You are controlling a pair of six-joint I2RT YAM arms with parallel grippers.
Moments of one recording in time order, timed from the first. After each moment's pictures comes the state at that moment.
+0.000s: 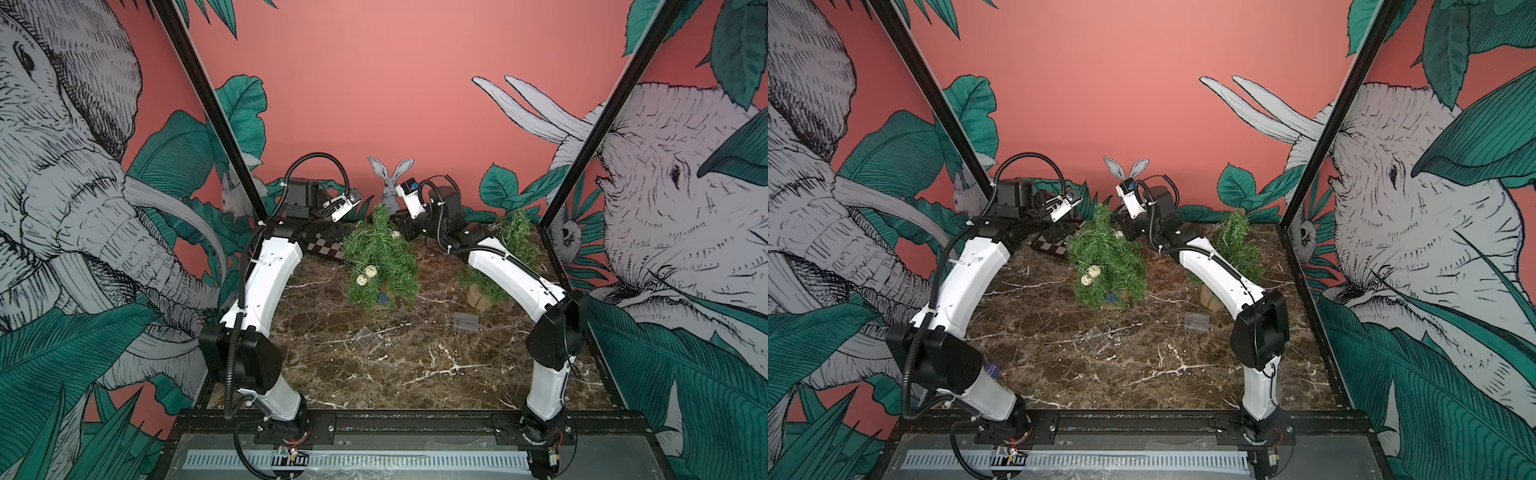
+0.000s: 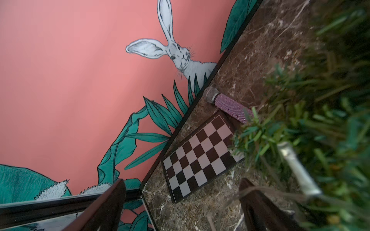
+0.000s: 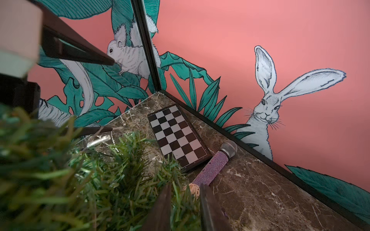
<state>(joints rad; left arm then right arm) -0.21 1.61 1.71 -0.62 0.18 0.86 0.61 1.89 1.86 -0.30 -0.23 -0.03</state>
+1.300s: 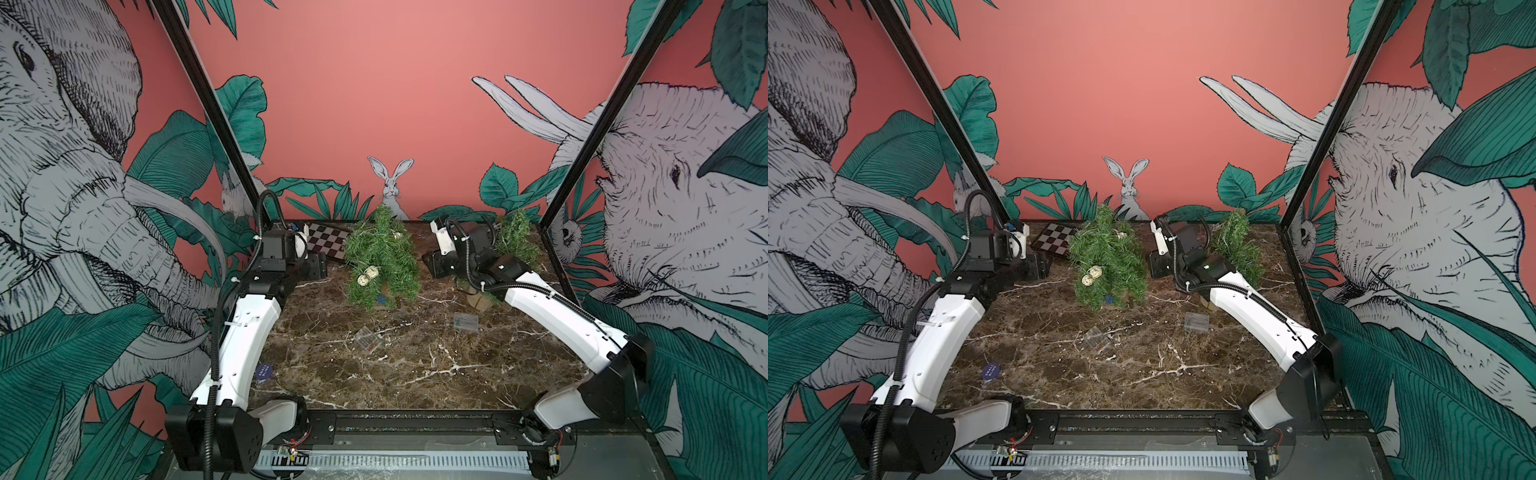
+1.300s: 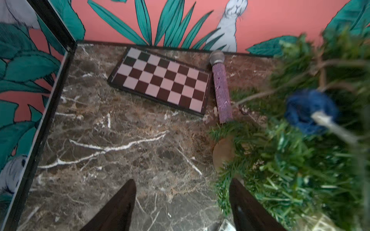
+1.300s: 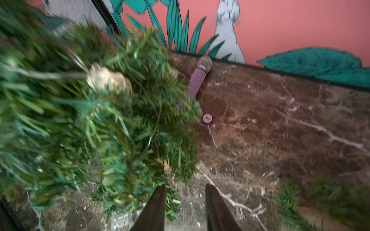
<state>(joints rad) -0.12 1.17 1.12 -0.63 0.10 -0.12 0.66 1.49 1.37 -0.52 0.00 0.23</state>
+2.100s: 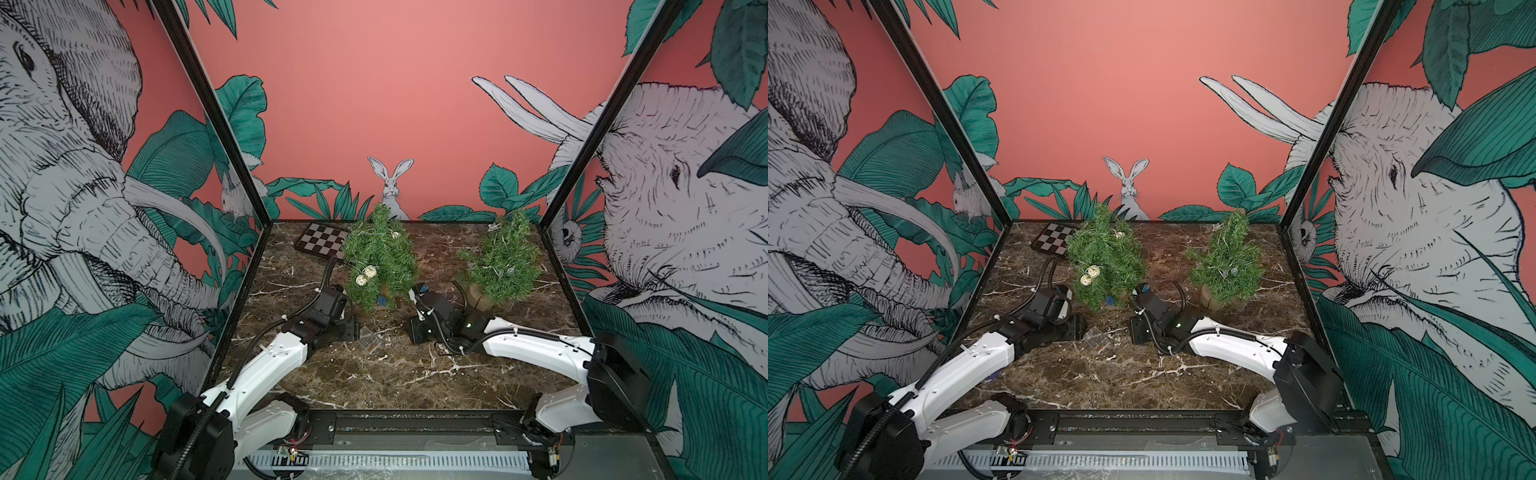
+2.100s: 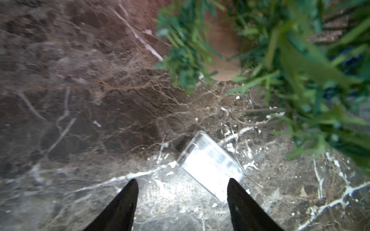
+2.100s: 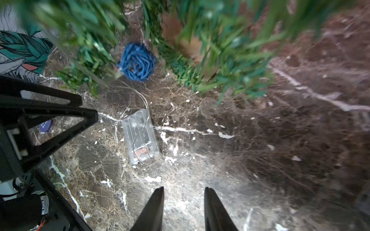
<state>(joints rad) -0.53 1.08 0.62 -0.52 -0.01 -0.48 0.98 1.48 0.91 -0.28 0.05 0.65</state>
